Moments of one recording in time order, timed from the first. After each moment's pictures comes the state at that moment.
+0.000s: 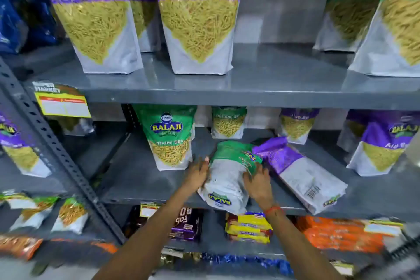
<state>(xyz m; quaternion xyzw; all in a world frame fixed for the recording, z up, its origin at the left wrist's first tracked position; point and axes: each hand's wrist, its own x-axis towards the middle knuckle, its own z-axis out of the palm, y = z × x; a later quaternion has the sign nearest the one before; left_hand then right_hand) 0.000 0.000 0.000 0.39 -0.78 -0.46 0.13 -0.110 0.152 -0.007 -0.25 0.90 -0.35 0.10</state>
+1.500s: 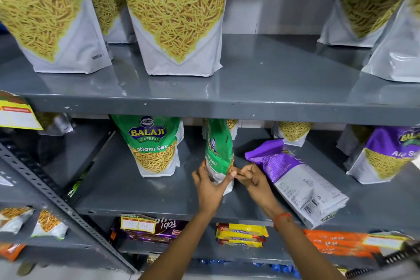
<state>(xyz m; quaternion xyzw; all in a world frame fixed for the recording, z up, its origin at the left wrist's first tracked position) -0.057 0.060 -0.028 0.39 -0.68 -0.52 0.35 -0.158 0.154 -0.015 -0.30 0.68 -0.61 0.27</state>
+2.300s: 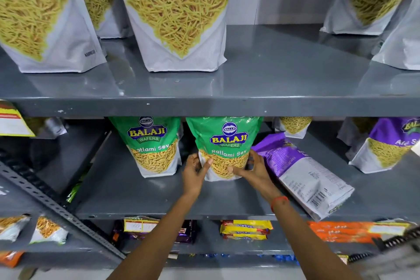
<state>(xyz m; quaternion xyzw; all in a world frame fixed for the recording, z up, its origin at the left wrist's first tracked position) -0.041 -0.002 -0.022 0.33 -0.67 -0.59 0.31 -0.169 0.130 -0.018 -0.26 0.74 -0.57 0.26</state>
